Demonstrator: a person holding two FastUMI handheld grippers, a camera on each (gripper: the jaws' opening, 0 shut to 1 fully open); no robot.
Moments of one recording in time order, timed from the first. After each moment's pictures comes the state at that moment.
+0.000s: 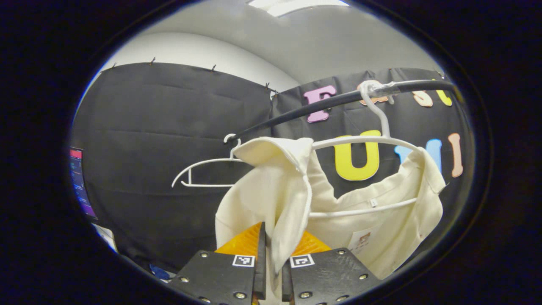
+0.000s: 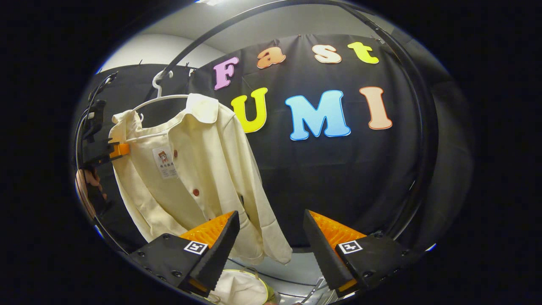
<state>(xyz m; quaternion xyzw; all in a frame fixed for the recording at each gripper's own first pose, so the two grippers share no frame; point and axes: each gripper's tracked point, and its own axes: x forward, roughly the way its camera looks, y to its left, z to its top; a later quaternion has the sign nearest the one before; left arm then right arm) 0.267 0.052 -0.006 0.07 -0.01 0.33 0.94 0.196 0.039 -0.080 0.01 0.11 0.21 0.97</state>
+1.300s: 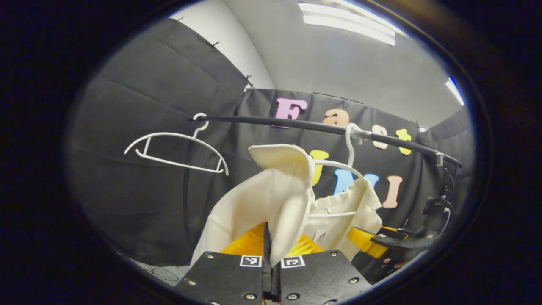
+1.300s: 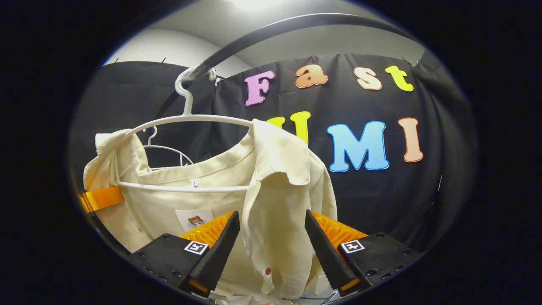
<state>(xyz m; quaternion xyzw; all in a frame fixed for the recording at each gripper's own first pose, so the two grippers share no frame) 0.203 0.044 -0.002 -0.07 -0.02 0.11 0.99 0.222 0.211 0.004 -0.02 0.03 0.25 0.97</state>
